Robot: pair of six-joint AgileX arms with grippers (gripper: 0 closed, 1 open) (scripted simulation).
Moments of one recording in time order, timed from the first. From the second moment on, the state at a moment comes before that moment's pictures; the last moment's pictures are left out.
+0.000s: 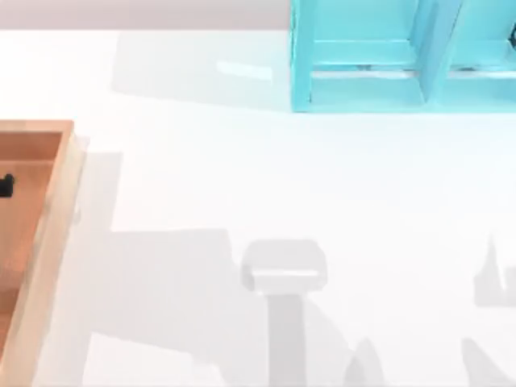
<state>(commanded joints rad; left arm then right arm) 0.13 1.67 1.23 -1.15 0.00 0.15 0.00 0.00 0.00 0.00 0.00 0.00</state>
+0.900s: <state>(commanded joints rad) -0.22 1.61 1.54 -1.49 0.00 -0.20 0.00 0.00 0.00 0.00 0.00 0.00</state>
